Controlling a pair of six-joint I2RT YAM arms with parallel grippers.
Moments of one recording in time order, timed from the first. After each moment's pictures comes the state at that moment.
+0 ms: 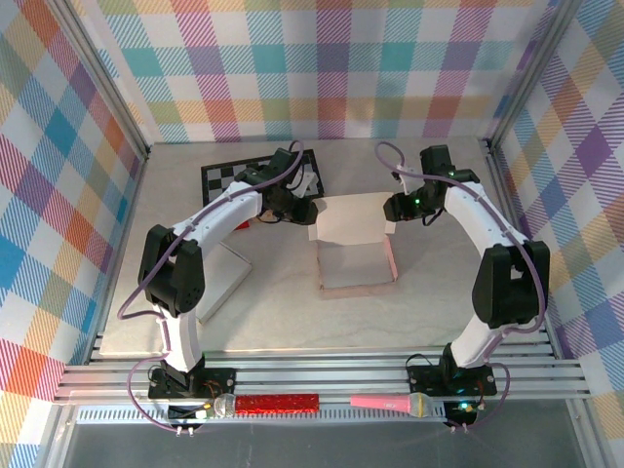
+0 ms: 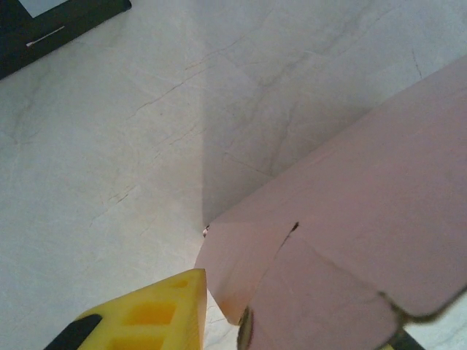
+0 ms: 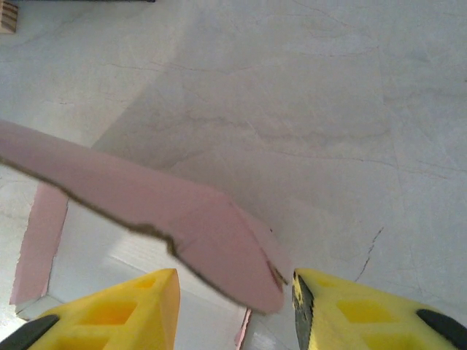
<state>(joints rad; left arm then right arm) -0.52 1.90 1.63 -0.79 0.27 -0.21 0.15 1.69 1.39 -0.83 -0.35 -0.14</state>
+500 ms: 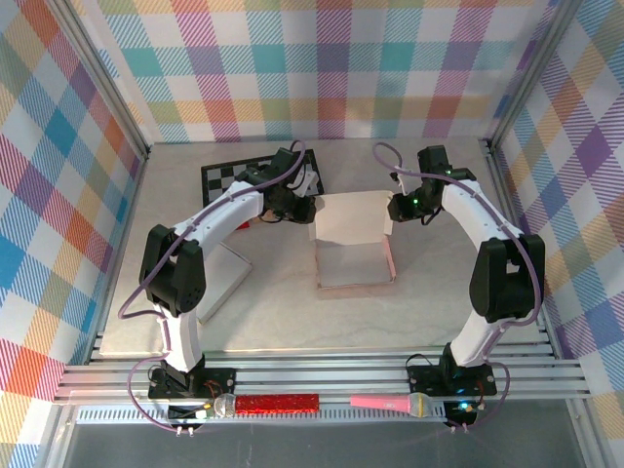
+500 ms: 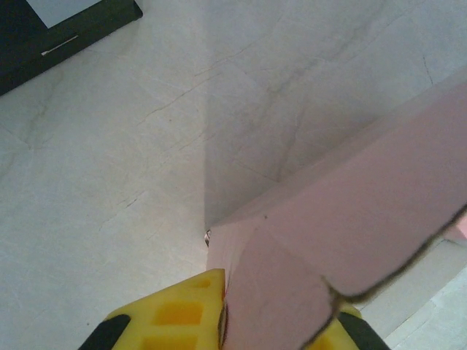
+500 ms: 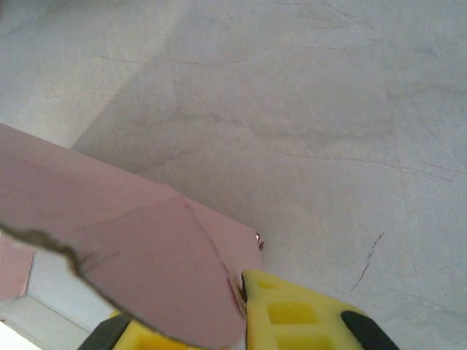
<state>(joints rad) -0.54 1.90 1.64 -0.79 0.22 -0.21 0.16 1.73 1.40 -0.83 -0.35 -0.15</state>
